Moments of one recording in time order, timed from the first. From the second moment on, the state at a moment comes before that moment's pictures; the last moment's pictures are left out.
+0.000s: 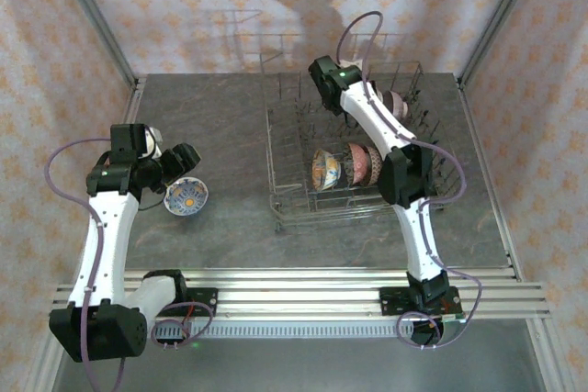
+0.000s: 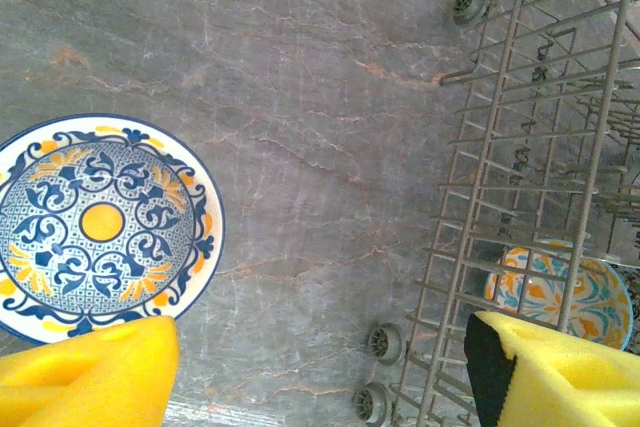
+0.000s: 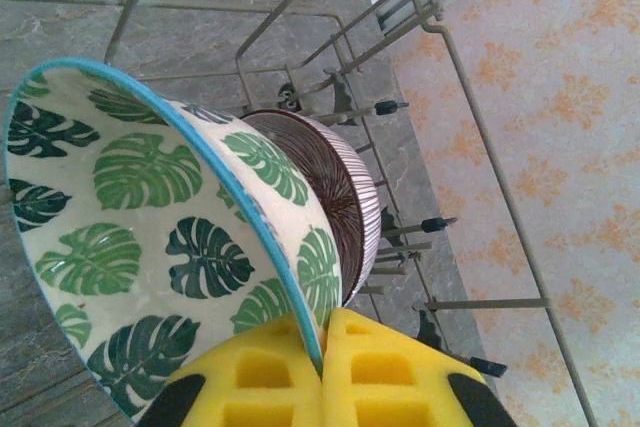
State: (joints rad) left arm 0.17 1.03 1.06 -0.96 0.32 -0.56; right arm 0.47 2.30 2.31 -1.30 0.96 0.40
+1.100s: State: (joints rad) left arm 0.27 1.02 0.93 -1.07 0.16 -0.57; right arm 0.50 2.41 2.39 -1.36 0.81 0.33
